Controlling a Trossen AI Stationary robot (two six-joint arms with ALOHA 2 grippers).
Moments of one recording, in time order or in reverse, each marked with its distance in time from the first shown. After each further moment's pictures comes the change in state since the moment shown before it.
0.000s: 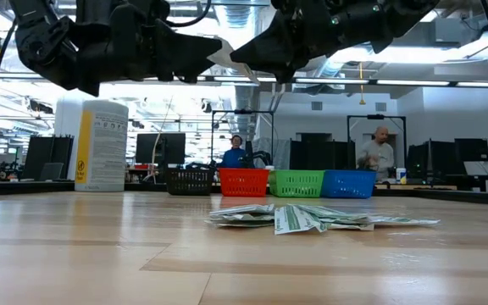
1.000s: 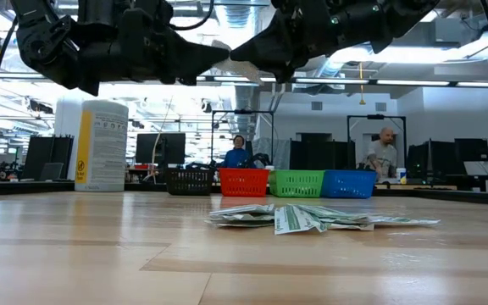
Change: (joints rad) left arm 0.001 0.000 0.008 -0.028 -0.062 0.004; right arm 0.003 0.002 0.000 0.011 0.000 0.002
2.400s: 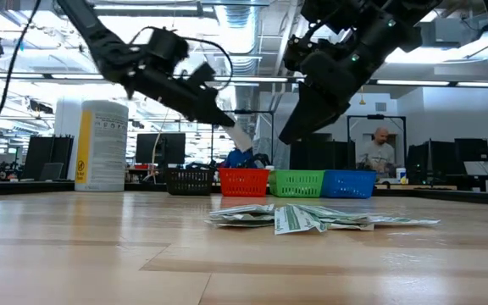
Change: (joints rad) left arm 0.428 0.097 0.325 -0.592 -0.168 0.033; right arm 0.040 0.000 0.000 -0.522 0.293 0.237
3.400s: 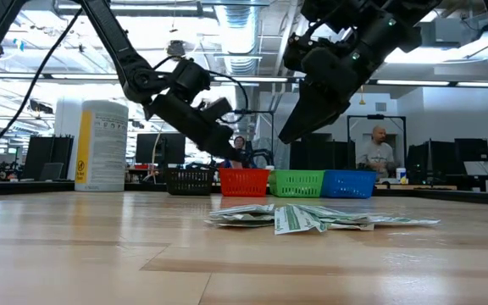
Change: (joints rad) left arm 0.024 0.239 0.140 -0.079 -0.039 0.044; right arm 0.006 0.000 0.000 0.006 -0.032 -0.001
